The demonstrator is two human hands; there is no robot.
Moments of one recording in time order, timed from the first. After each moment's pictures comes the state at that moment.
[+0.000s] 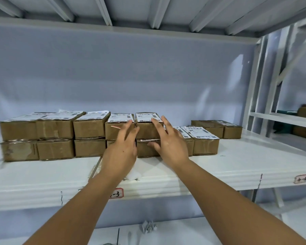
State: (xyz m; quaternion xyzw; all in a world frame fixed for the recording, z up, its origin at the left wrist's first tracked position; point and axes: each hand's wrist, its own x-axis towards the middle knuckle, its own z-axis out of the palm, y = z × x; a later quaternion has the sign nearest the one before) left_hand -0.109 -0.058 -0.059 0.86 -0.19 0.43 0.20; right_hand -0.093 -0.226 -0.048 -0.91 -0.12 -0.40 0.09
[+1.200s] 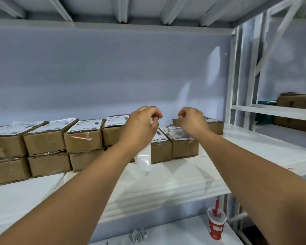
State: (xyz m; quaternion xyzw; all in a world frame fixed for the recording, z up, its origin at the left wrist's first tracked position) left_hand -0.101 -0.178 0.024 0.83 -0.31 0.33 0.33; right_hand -0.046 -0.367 0.011 -0.89 0.07 -0.35 0.28
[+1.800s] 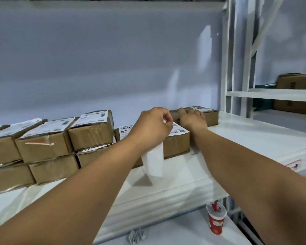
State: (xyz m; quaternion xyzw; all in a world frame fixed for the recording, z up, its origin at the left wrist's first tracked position) left_hand -0.077 -0.250 0.012 0.88 -0.29 0.17 0.32; right_hand 0.002 -0.422 -0.031 -0.96 0.14 -0.25 0.07
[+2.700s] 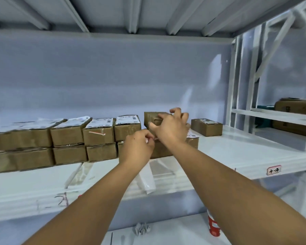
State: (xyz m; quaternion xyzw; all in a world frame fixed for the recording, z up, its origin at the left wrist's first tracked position) left_hand -0.142 -0.160 -0.014 0.88 -0.14 0.27 0.37; right_hand -0.109 -0.271 0.009 -0.90 0.10 -0.38 0.20
